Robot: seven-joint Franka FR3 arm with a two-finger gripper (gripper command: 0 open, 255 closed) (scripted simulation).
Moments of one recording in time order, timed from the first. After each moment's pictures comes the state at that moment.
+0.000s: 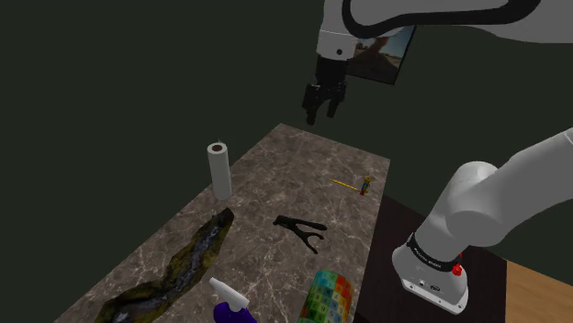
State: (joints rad) arm 0.05 -0.44 0.06 -2.17 0.13 1.71 0.18
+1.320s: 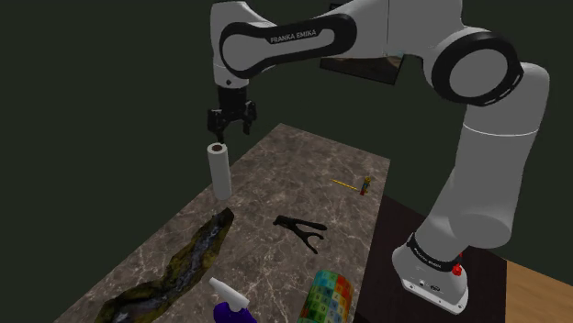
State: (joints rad) arm 0.16 0.31 0.19 -1.56 0.02 1.85 0.41
